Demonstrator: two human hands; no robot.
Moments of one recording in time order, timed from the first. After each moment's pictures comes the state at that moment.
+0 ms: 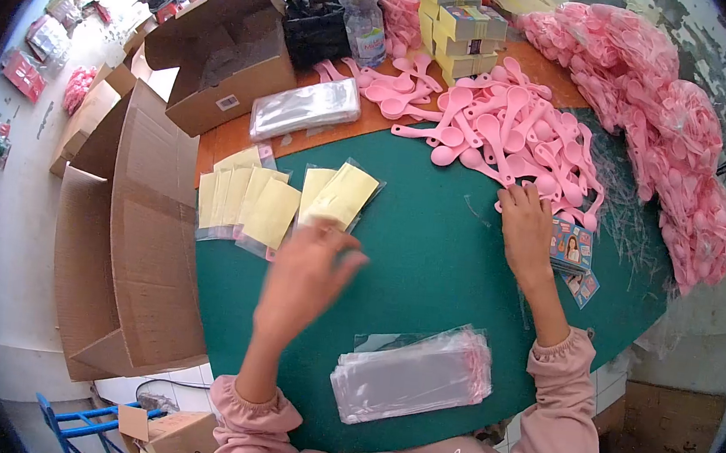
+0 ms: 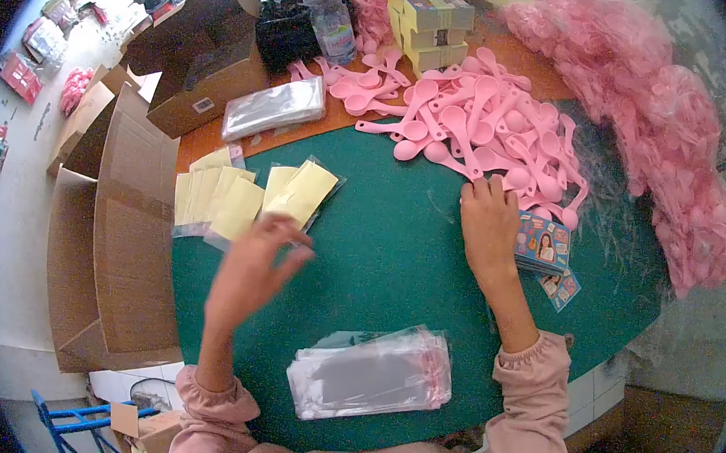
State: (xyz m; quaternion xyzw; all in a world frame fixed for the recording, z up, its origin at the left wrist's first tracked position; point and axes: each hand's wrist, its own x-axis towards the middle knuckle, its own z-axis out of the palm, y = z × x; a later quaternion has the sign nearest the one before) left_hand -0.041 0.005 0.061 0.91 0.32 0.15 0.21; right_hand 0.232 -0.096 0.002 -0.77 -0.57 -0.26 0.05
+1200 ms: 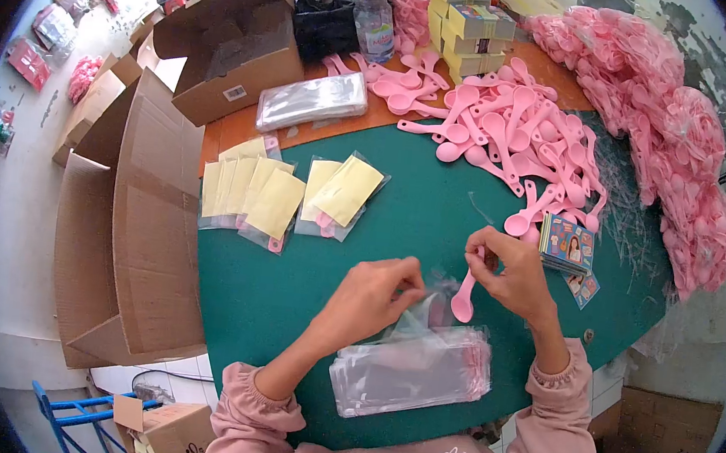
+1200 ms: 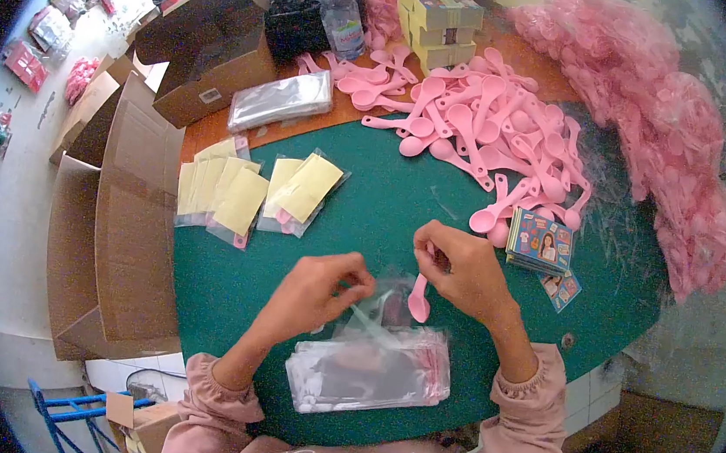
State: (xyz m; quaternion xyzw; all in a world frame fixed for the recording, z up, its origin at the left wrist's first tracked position) left_hand -0.009 -0.033 0.045 0.86 0.23 0.11 0.45; right_hand 0.184 -0.128 0.049 -0.66 -0.60 0.21 0.40
